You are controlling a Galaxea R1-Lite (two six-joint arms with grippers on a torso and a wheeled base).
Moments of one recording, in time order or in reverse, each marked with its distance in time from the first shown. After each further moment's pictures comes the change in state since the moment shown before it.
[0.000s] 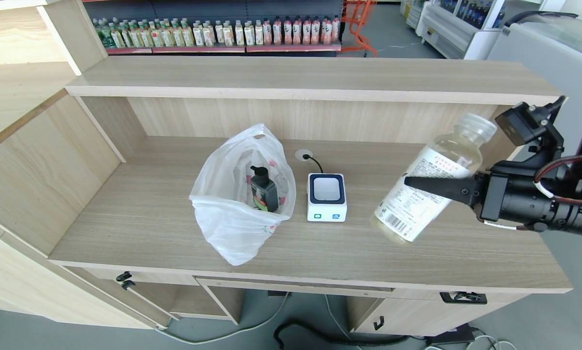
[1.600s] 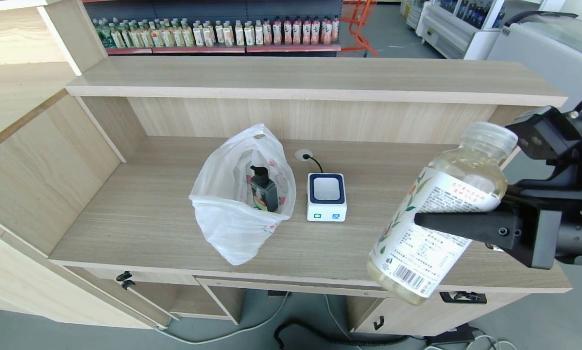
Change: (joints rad) left arm 0.000 0.000 0.000 0.000 0.000 0.000; right arm 0.124 -0.124 0.044 0.090 0.115 -0.005
